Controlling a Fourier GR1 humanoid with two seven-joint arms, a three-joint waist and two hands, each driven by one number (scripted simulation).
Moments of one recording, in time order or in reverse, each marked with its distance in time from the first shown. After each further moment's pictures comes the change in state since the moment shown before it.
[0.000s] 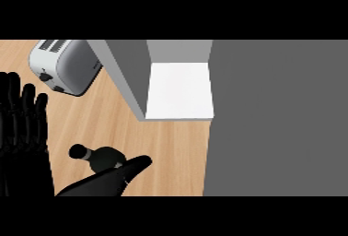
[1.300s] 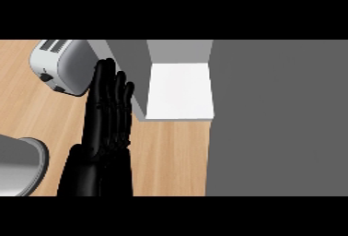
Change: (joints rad) left arm -0.249 -0.116 -0.225 0.158 0.048 0.181 0.004; right arm 0.078 0.011 -0.037 0.006 -0.028 0.077 -0.073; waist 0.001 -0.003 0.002
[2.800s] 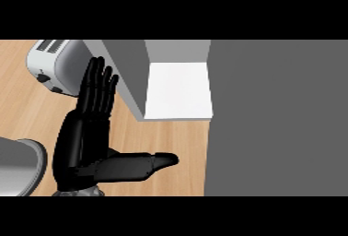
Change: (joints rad) left arm 0.293 0.004 0.316 0.150 0.594 -0.301 -0.682; right arm 0.021 0.003 -0.137 0.102 -0.066 0.103 -0.209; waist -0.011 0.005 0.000
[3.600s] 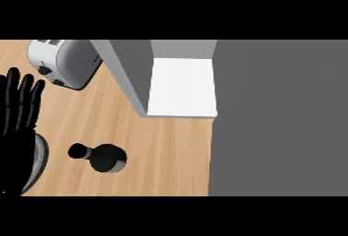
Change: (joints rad) left arm 0.213 0.123 0.355 -0.091 0.154 -0.425 -0.395; right arm -0.257 0.064 -0.165 0.312 0.140 -0.173 -0.148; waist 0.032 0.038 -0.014
